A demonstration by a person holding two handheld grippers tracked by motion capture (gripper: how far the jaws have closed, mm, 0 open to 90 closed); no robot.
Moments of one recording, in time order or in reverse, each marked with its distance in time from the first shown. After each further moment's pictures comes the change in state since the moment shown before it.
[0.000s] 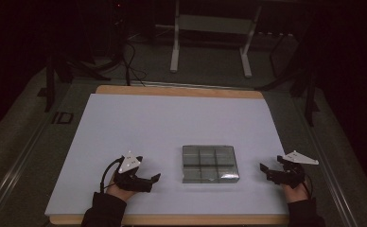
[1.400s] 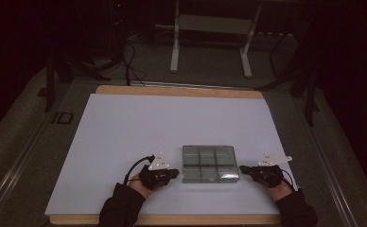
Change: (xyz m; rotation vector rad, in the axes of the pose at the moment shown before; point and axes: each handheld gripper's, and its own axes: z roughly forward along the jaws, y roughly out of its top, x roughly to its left) left arm -0.038 0.023 0.054 0.127 -0.213 0.159; right arm 0.052 0.013 0.027 0.049 0.385 -0.277
